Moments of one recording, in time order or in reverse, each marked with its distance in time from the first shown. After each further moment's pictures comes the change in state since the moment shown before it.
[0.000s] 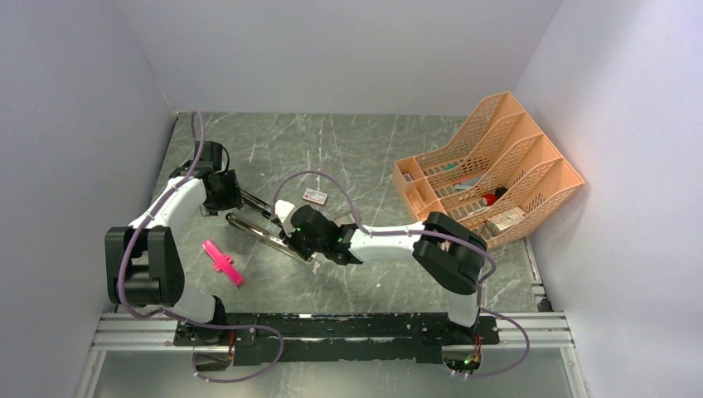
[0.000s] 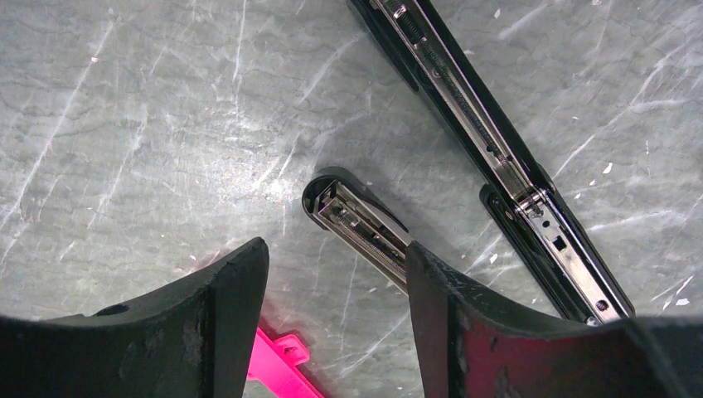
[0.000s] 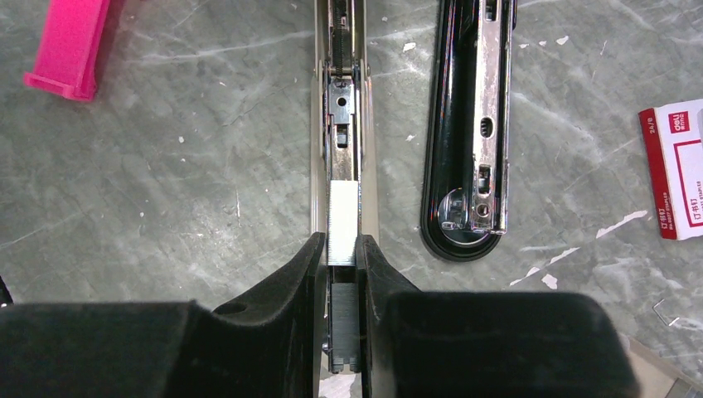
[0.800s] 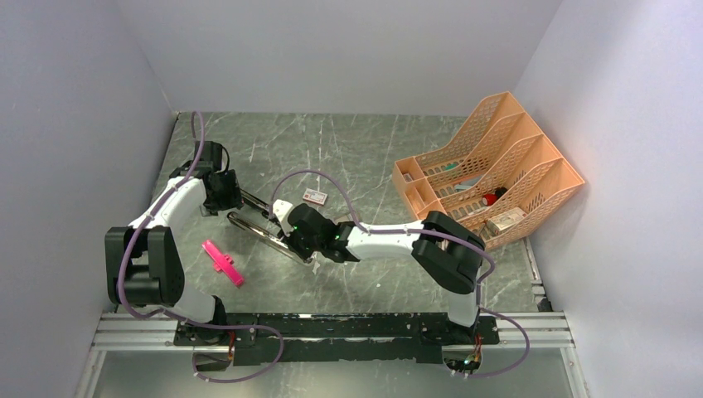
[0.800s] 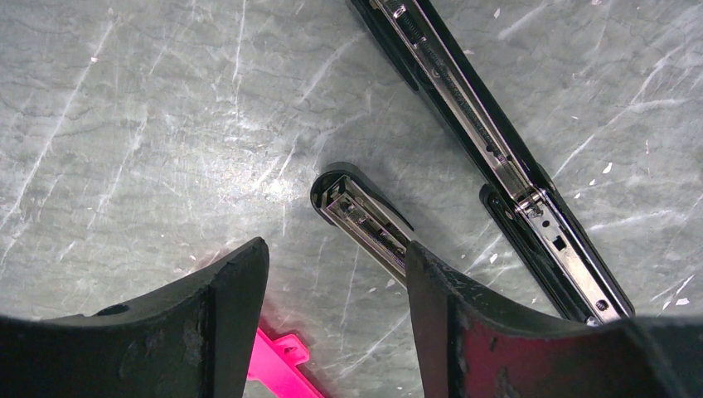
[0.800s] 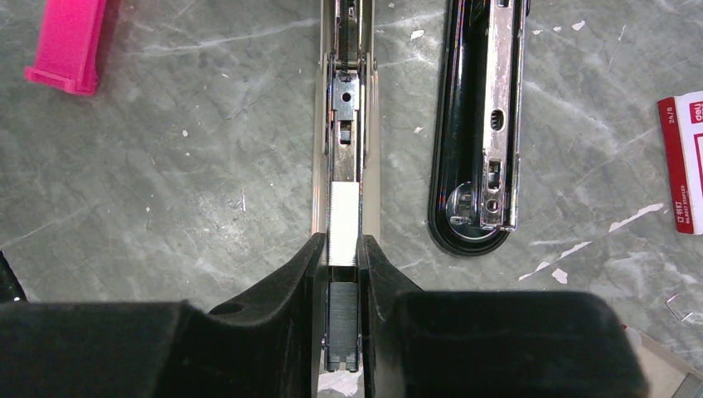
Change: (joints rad) left arm 0.000 0.000 0.000 0.000 0.000 0.000; right arm 0.000 0.014 0.045 -0.077 -0.014 0.018
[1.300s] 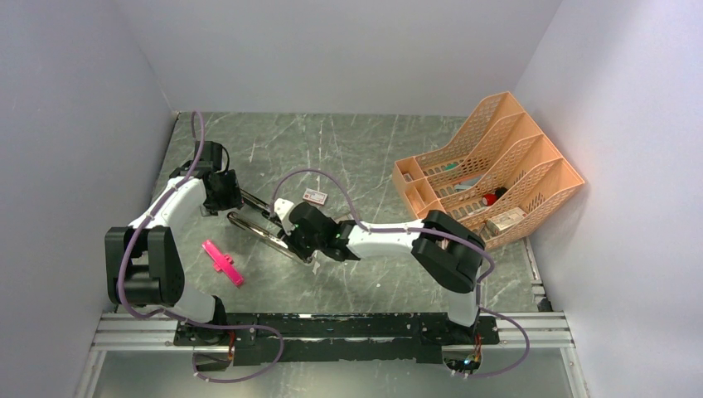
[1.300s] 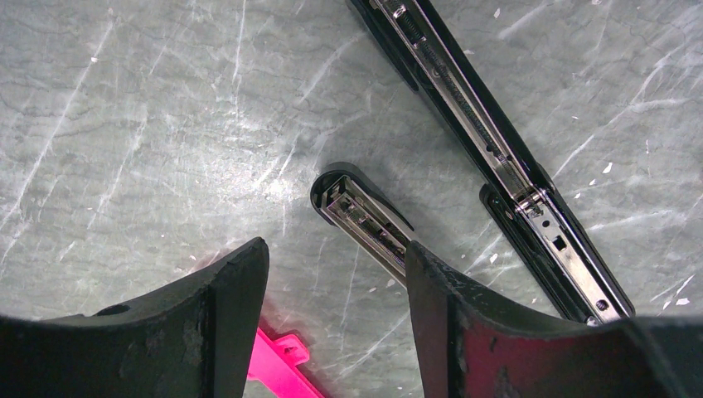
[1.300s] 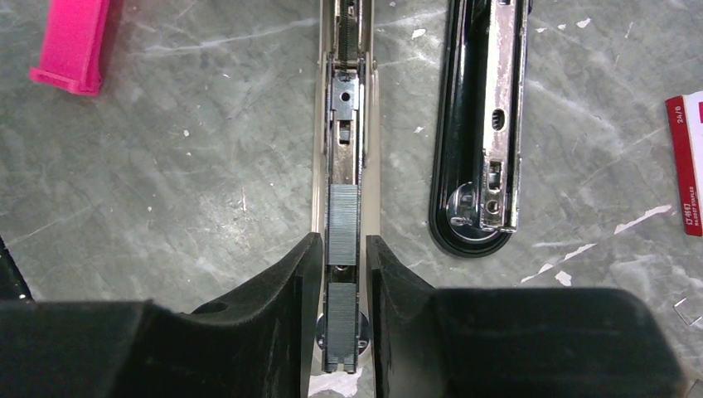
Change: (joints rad) left arm 0.000 0.000 0.000 0.000 0.000 0.001; right arm -0.009 0.002 0.001 0.003 -0.024 0.004
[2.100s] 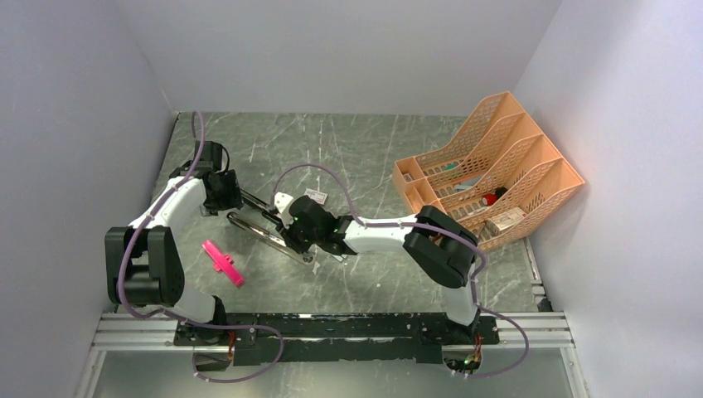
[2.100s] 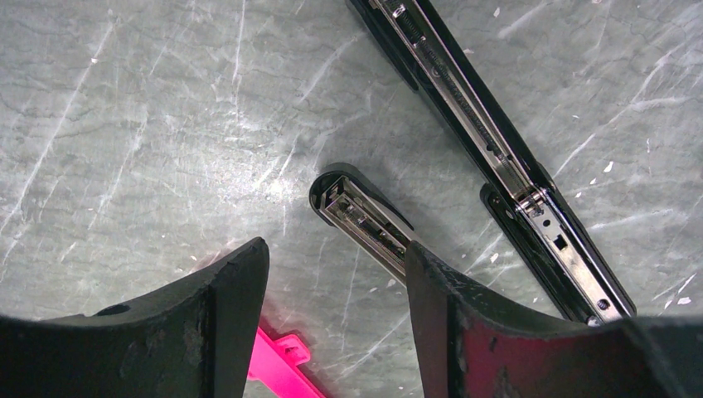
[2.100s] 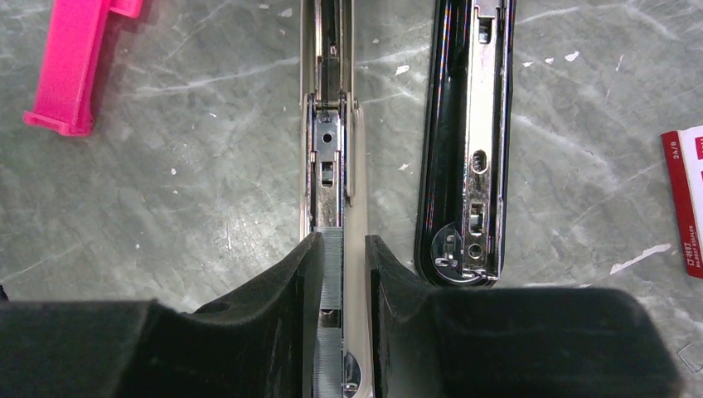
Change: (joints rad) left arm 0.000 0.000 0.000 0.000 0.000 0.003; right arm -0.042 0.053 0.036 0.058 -0.054 0.015
